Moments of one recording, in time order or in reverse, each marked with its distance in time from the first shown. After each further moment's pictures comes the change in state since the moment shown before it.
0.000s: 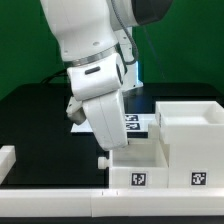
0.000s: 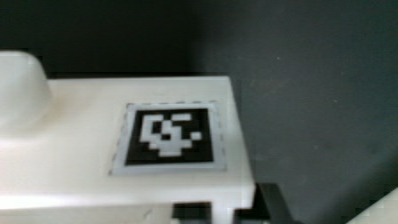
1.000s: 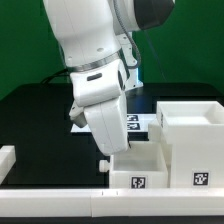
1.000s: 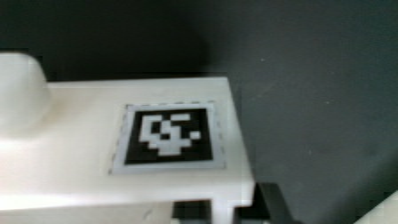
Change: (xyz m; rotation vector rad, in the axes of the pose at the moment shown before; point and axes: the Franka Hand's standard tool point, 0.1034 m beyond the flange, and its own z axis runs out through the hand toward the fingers) arm -0.001 -0.005 0.008 0.015 -0.006 0.047
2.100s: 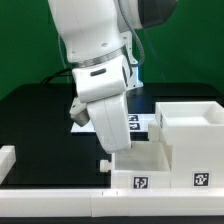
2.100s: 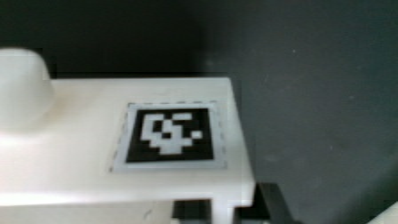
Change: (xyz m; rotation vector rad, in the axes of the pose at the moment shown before) arm 0.002 0.010 -0.006 -0.020 -0.021 -0.035
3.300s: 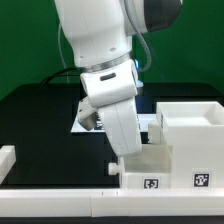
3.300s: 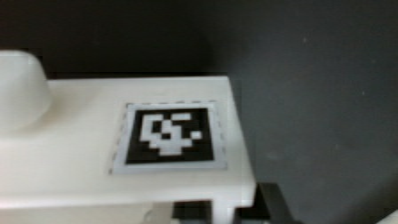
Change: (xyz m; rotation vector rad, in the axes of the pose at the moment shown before) arm 0.014 -0.001 0.011 0.013 0.000 -0.039
